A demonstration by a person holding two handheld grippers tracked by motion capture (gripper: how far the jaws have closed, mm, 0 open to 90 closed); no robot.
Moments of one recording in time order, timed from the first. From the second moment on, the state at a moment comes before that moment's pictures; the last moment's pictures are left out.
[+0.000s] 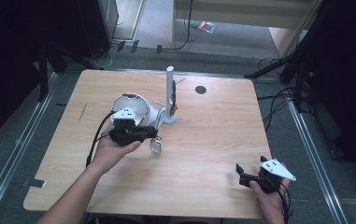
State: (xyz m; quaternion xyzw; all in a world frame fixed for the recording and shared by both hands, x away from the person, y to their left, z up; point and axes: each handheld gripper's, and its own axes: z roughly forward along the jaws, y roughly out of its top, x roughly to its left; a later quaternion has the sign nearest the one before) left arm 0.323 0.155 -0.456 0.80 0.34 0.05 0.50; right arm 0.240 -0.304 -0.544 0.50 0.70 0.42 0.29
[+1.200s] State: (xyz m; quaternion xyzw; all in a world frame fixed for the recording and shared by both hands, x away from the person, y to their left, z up) left arm 0.356 0.133 -0.460 0.78 0.35 0.04 0.51; right arm 0.240 -0.304 -0.544 0.50 0.70 0.42 0.29
